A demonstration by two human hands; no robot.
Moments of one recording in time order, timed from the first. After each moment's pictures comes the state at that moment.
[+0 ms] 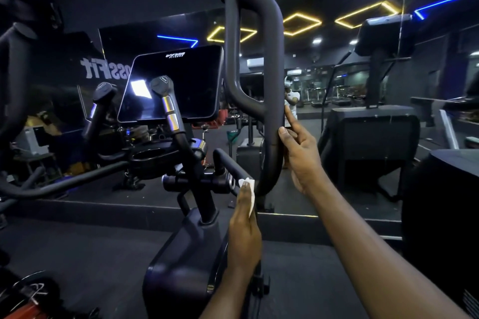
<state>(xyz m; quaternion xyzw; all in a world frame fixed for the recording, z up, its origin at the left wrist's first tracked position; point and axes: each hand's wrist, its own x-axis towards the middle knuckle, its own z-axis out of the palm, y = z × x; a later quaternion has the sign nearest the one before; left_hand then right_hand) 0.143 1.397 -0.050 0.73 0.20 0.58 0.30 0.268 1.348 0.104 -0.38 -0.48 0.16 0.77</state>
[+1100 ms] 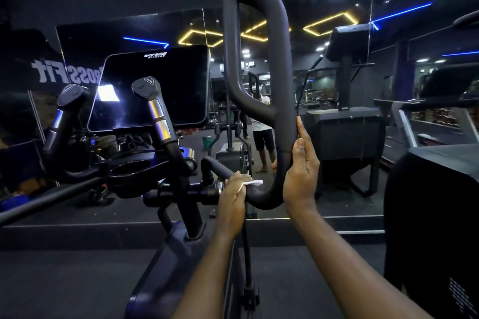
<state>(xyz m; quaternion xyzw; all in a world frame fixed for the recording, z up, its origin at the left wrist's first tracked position) 0.157 1.517 -0.011 0.76 0.15 0.50 0.39 0.234 1.390 0.072 -0.40 -0.39 -0.08 0.82</state>
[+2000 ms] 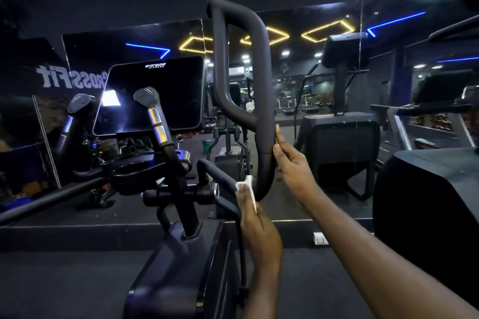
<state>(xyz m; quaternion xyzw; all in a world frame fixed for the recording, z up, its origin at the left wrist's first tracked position) 0.178 1.360 -0.017 0.62 0.23 0.65 0.38 0.259 1.333 0.091 -0.47 -0.49 0.11 0.73</state>
